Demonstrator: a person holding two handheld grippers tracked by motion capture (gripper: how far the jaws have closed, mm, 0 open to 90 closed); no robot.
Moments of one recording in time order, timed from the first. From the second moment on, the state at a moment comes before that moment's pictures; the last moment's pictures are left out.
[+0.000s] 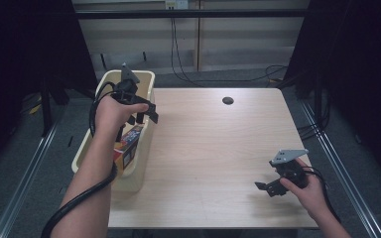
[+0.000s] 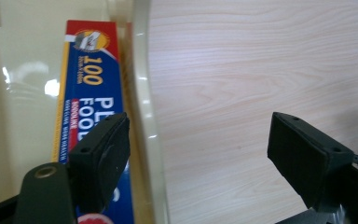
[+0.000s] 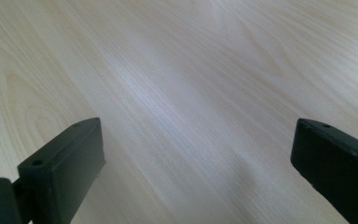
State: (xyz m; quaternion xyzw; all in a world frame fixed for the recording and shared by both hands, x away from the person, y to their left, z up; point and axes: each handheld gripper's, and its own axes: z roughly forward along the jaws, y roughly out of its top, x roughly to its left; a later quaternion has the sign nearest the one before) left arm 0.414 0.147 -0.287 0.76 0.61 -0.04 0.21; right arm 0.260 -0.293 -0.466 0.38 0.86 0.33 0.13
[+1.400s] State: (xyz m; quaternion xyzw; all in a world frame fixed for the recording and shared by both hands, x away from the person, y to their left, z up) left arm 0.410 0.064 -0.314 0.82 0.52 -0.06 0.23; right arm 0.259 -0.293 -0.465 0.37 0.86 0.33 0.13
